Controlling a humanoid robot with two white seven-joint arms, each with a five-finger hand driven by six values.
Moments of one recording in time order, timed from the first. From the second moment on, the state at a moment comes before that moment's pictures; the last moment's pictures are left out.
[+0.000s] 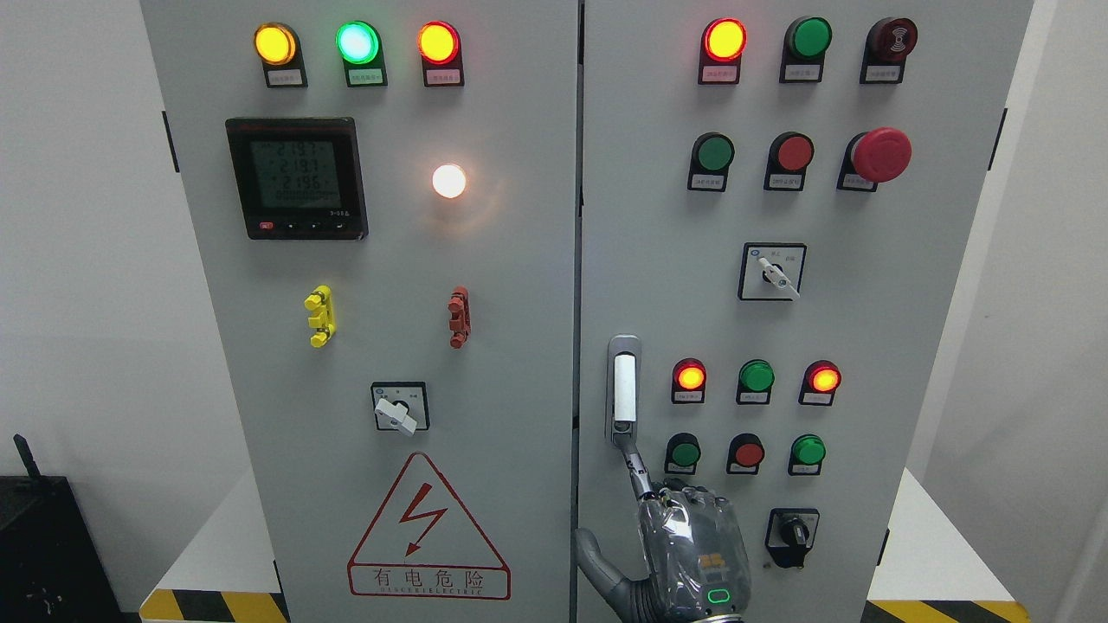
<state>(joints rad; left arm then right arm) 0.05 -0.10 -0.16 -0.05 0.12 -0.03 -0.03 -0.27 0.13 0.29 -1.73 1.39 0.11 -0.10</state>
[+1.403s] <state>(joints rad) 0.05 -0.10 -0.16 -0.05 0.12 -0.03 -0.03 -0.26 0.13 0.29 -1.80 1.38 0.10 -0.12</state>
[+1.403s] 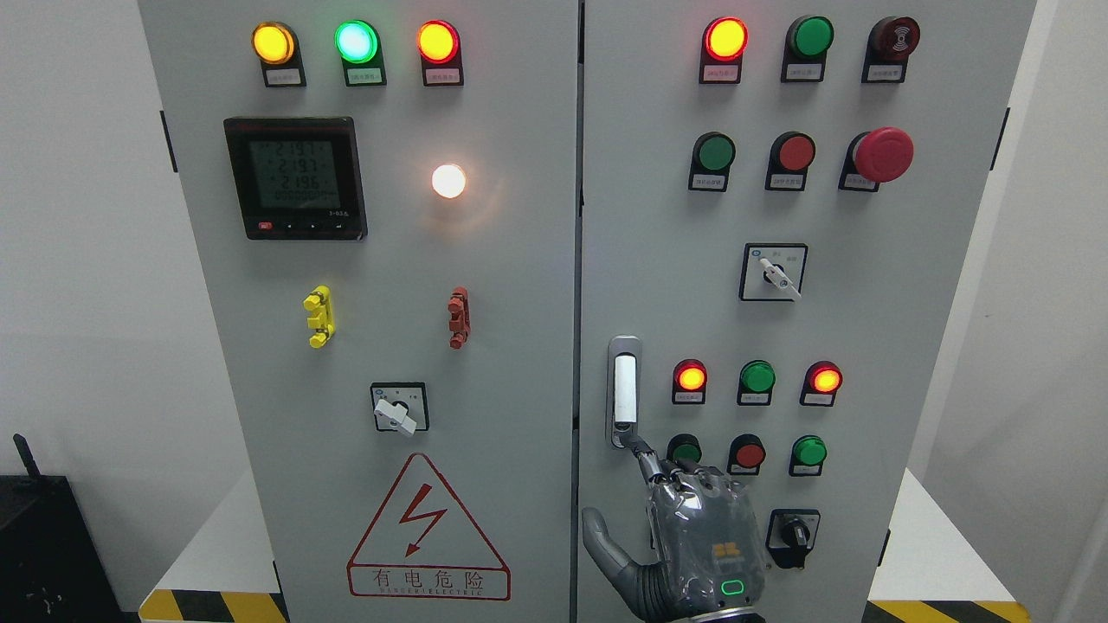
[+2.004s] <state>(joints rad) 0.05 -0.10 -0.16 -0.05 0.12 -0.03 -0.03 -0.24 0.13 0.29 -1.86 1.38 0.10 -0.10</state>
